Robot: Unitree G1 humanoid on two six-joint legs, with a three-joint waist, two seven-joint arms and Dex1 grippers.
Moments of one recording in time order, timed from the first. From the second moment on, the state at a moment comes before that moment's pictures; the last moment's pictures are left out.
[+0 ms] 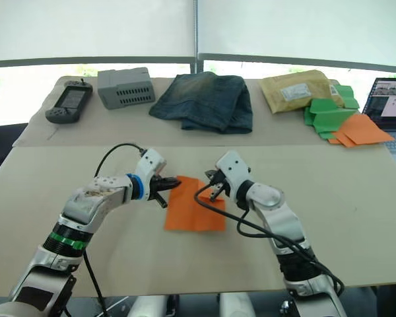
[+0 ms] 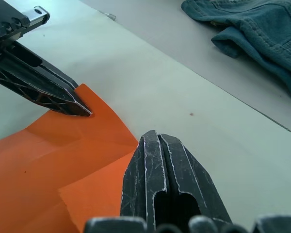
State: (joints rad) left arm -0.55 0.51 -0.26 -0.02 -0.30 0.73 -0.67; right arm -0.39 -0.34 0.18 -0.20 0.08 0.54 0.57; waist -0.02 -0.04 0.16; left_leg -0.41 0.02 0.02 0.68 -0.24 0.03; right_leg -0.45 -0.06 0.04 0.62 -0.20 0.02
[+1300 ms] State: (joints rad) left arm -0.53 0.38 -0.41 -0.07 -0.09 0.69 -0.72; right arm -0.25 -0.40 0.23 -0.19 0.06 0.49 0.60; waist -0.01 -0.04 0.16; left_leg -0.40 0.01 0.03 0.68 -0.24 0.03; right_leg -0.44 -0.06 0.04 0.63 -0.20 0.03
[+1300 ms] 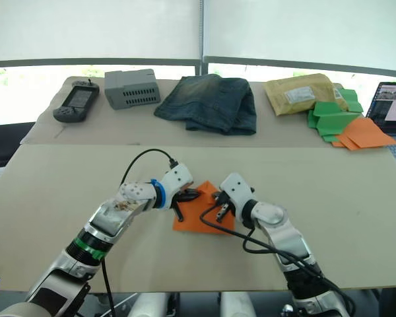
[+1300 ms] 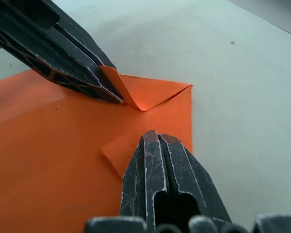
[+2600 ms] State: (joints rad) left arm -0.54 0.33 -0.37 -0.04 -0.10 0.75 -0.72; right arm -0.49 -0.37 0.26 0.14 0.05 0.37 0.75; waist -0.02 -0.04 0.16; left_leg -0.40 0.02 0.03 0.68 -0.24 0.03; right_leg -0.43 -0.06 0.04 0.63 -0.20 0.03
